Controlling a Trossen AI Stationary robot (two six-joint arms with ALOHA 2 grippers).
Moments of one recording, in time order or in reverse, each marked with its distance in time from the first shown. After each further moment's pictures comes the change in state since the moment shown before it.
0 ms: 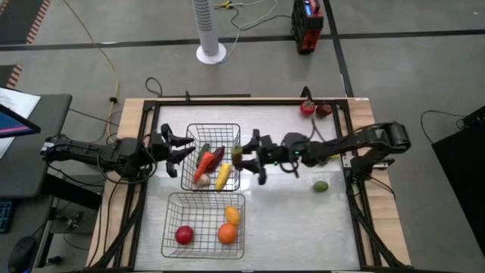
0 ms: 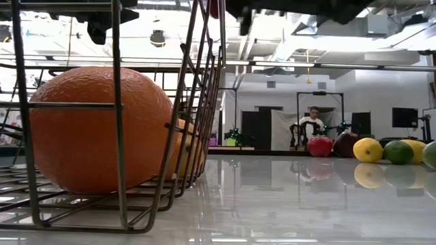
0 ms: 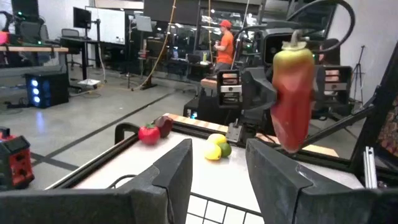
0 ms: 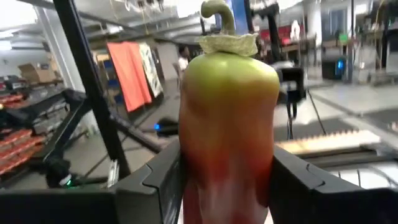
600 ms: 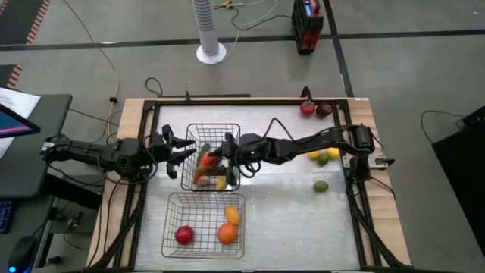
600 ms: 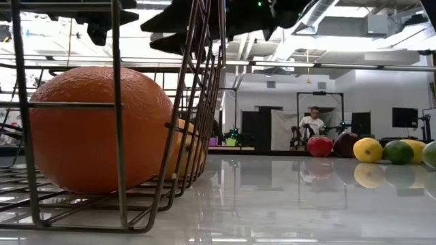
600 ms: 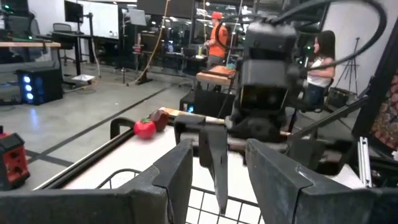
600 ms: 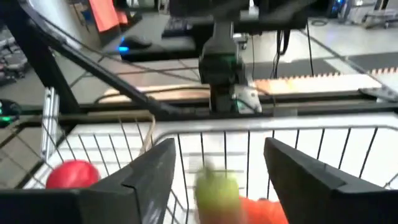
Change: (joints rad) left arm 0.000 0.000 0.000 -0.030 0.026 -0.002; right arm -0.036 0.365 0.431 -0.409 -0.030 -0.124
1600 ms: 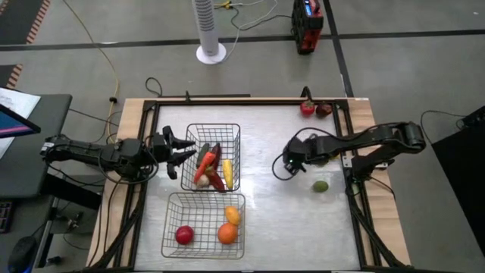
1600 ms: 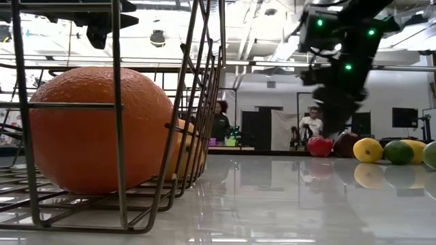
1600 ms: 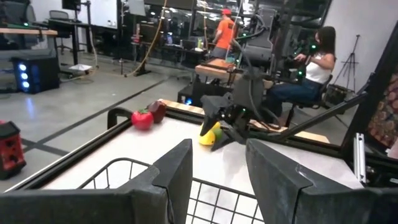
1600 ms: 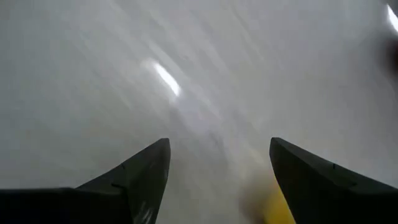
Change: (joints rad) left arm 0.000 0.000 0.000 -0.033 0.005 -0.041; right arm -0.029 -0.522 -0.553 -1.125 0.528 0.554
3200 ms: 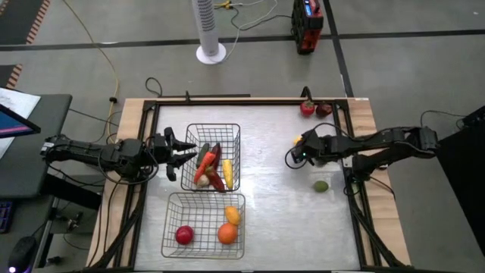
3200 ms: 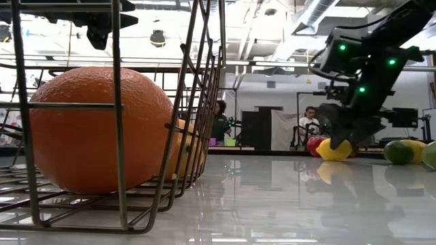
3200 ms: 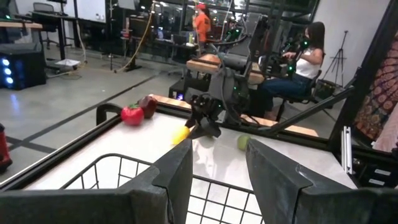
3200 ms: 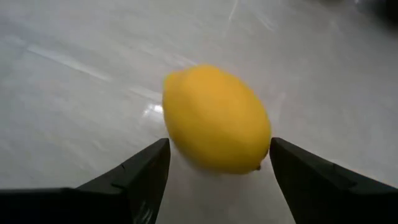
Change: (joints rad) left arm 0.000 0.000 0.000 -0.016 0.046 -0.011; right arm -0.146 -0.186 -0.309 0.283 0.075 0.251
